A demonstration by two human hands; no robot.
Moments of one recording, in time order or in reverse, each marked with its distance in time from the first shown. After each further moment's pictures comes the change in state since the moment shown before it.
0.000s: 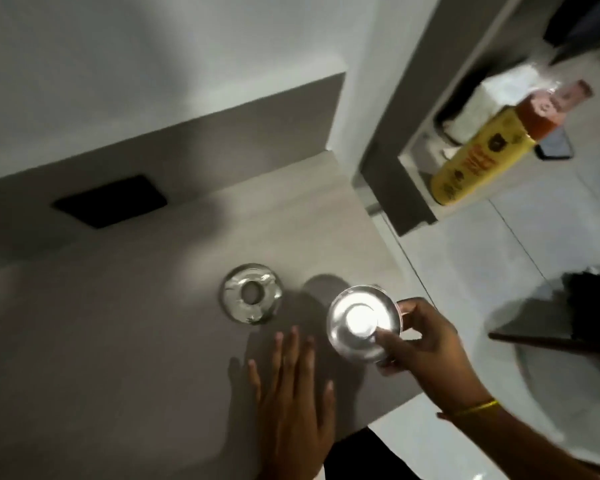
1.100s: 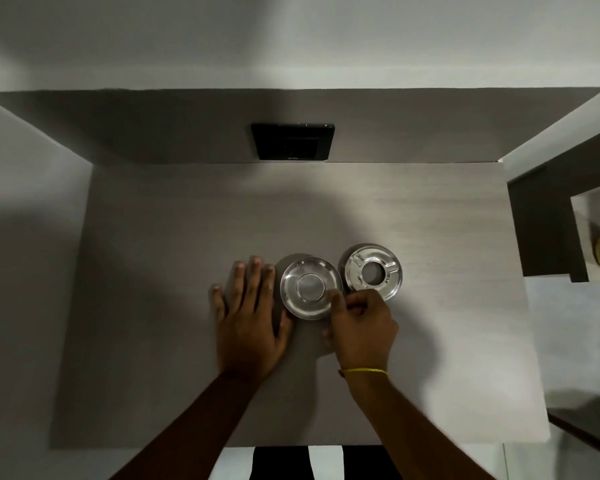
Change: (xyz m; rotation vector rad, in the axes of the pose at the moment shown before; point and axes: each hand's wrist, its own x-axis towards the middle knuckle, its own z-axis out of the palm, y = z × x) left_hand 0.006 -0.188 -0.060 0.274 0.046 -0.339; right_hand -0.022 0.011 0.248 -0.397 0.118 -0.042
